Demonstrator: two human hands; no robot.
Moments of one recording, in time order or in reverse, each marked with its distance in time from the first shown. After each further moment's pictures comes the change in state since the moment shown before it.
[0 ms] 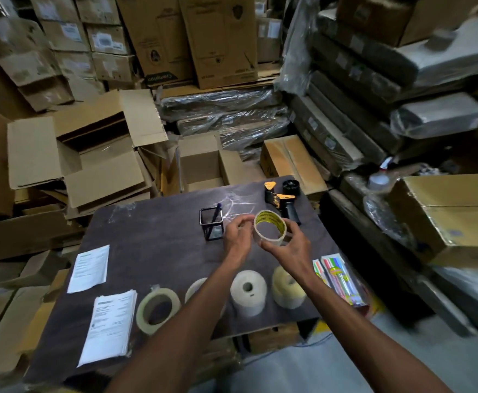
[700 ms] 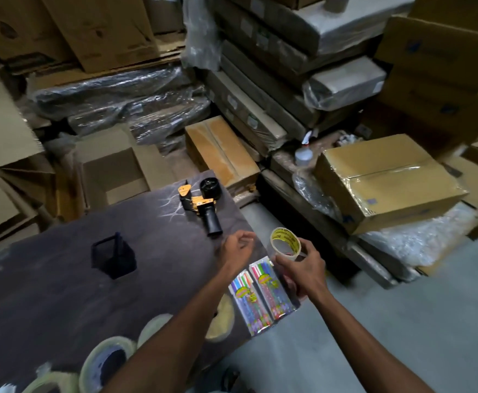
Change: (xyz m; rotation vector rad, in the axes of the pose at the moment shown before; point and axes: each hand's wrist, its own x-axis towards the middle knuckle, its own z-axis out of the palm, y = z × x) left_hand 0.037 -0.048 0.217 0.318 -0.407 0.026; right_hand 0.051 0.142 -0.176 -0.059 0.263 0.379
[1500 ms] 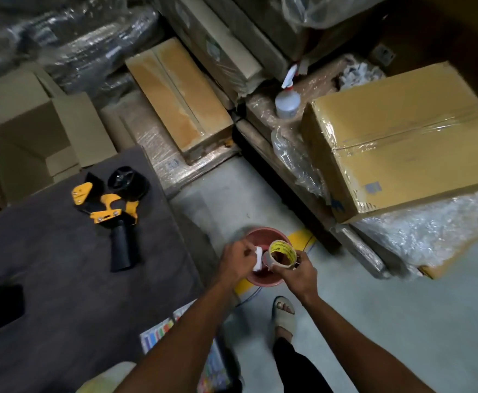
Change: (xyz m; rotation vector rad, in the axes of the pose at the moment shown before) left_hand 0.145 -0.050 0.208 0.384 -0.242 -0.313; right_hand 0.198 0.187 -0.033 -0.144 -0.129 0.419
